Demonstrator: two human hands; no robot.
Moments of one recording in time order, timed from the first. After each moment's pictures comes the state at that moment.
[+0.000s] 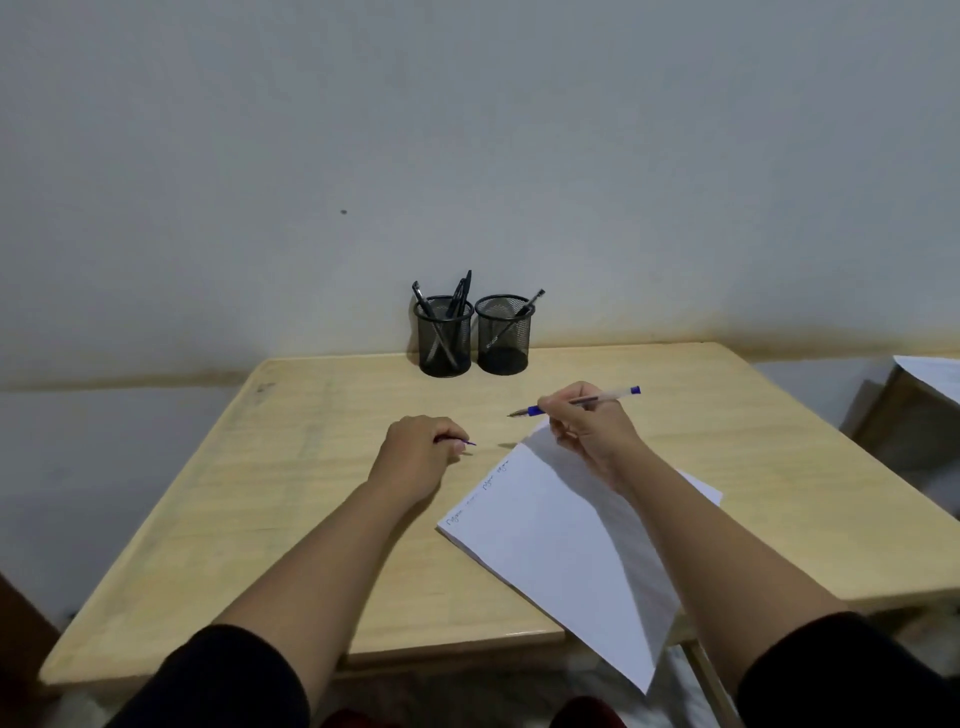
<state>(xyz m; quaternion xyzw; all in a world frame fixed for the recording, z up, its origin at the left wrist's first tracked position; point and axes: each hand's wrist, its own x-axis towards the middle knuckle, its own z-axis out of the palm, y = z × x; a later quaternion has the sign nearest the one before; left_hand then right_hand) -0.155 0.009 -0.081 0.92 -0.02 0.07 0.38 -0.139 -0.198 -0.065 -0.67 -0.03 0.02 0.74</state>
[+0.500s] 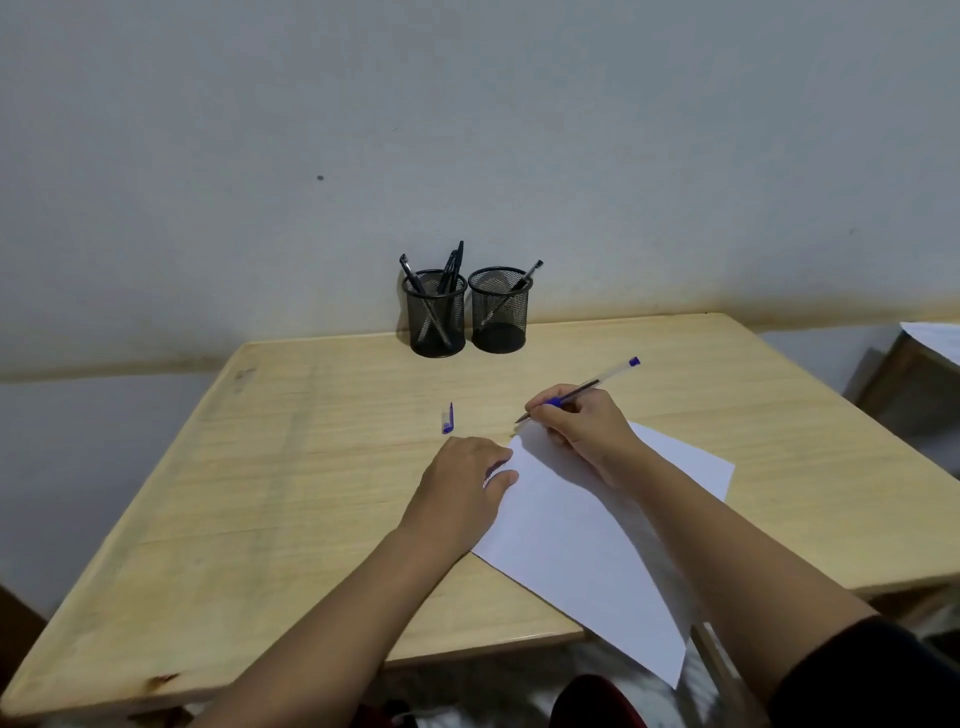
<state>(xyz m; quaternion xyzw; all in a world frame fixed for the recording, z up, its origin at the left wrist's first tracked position) -0.177 -0.025 -0.117 0.95 -0.14 0.09 0.28 -0.132 -0.189 -0.087 -0.78 -0.04 0.01 0.63</state>
